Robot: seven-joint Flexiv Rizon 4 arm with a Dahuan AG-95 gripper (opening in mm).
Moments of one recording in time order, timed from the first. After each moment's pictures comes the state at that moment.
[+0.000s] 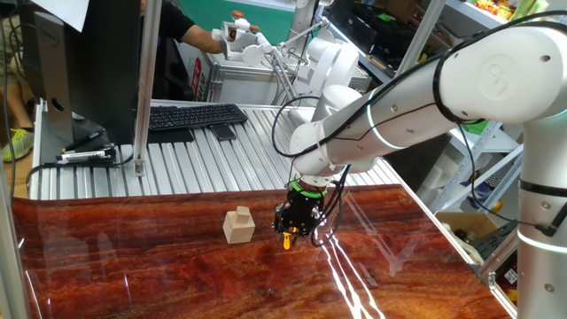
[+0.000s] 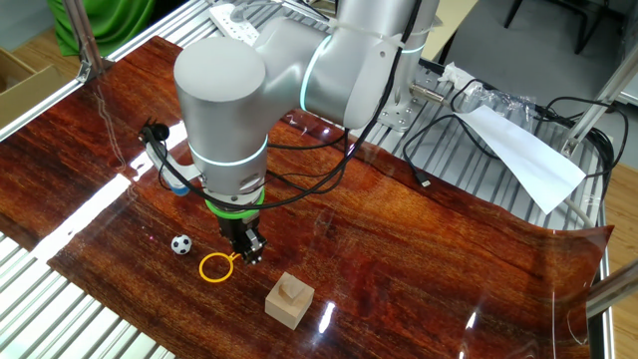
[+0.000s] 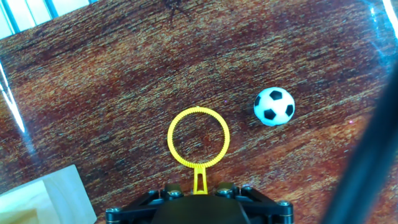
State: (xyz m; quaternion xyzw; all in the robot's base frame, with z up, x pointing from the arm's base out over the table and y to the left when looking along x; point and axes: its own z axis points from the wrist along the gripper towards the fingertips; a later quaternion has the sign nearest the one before) arm 0.595 -0.028 0.001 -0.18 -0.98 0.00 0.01
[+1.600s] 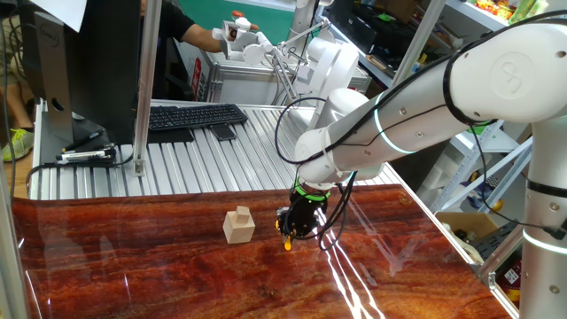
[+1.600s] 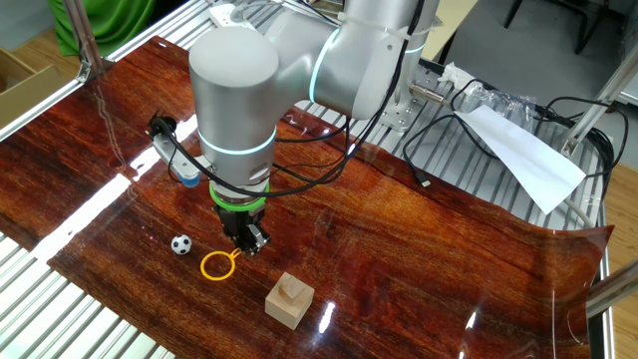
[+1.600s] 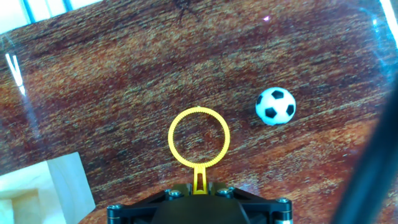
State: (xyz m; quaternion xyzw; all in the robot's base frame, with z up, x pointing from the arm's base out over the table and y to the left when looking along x) arm 0.593 -0.028 0.004 -0.15 -0.99 -0.01 -0.01
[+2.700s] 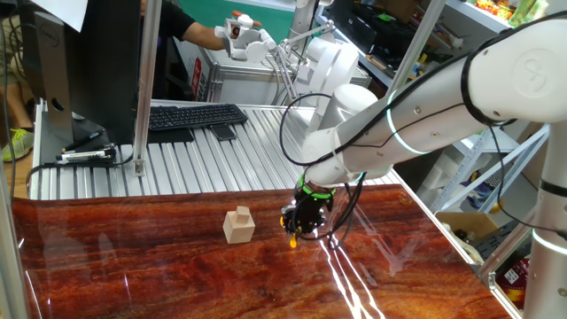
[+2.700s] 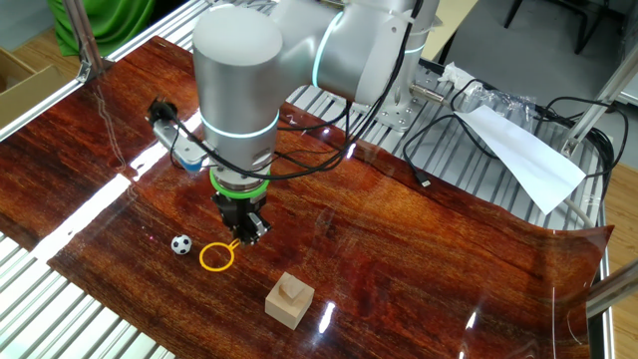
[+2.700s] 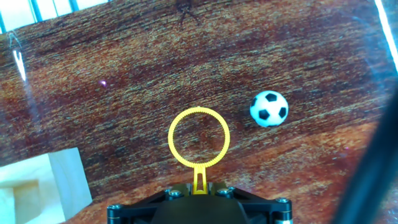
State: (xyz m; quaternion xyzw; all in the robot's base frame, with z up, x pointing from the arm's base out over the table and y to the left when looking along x) arm 0.583 -0.035 0.022 -0.14 -0.99 0.00 -0.02
